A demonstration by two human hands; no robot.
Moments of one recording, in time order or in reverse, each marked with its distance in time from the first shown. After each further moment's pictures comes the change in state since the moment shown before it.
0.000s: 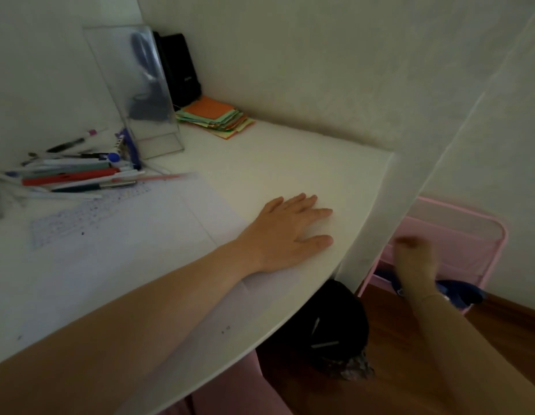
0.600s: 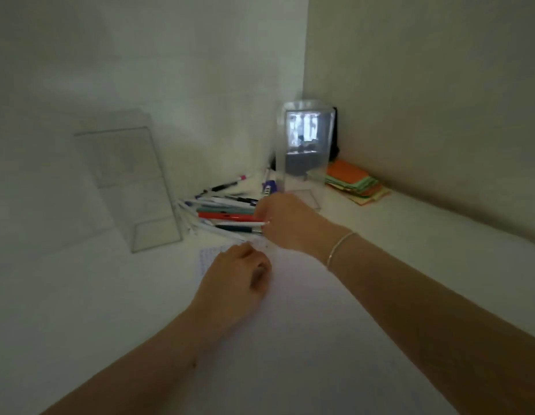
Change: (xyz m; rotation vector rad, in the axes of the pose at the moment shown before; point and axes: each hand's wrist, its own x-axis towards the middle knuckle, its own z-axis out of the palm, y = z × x) left_hand -0.168 -0.122 -0.107 0.351 0.511 -0.480; right_hand -0.218 -0.312 0.178 -0.457 -0.866 -1.213
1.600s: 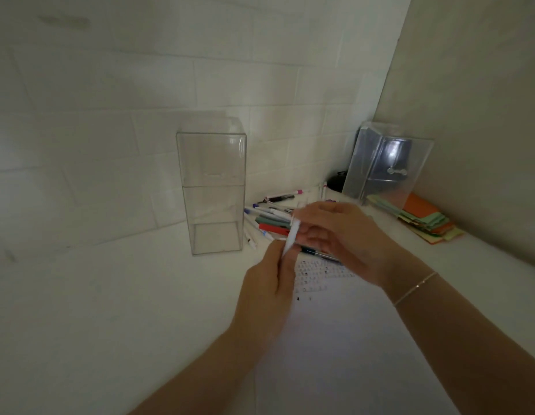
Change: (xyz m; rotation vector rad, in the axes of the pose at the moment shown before) left_hand -0.010 -0.030 -0.026 -0.662 0.374 -0.291; right_hand 0.027 -0.042 0.008 1.152 -0.154 0.106
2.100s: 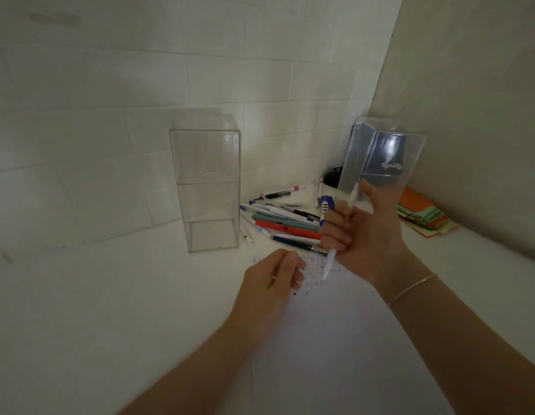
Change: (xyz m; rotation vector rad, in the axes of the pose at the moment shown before) left_hand 0.001 -0.008 0.002 -0.129 -0.127 -0.166; right_hand 0.004 0.018 -0.024 0.744 0.130 0.093
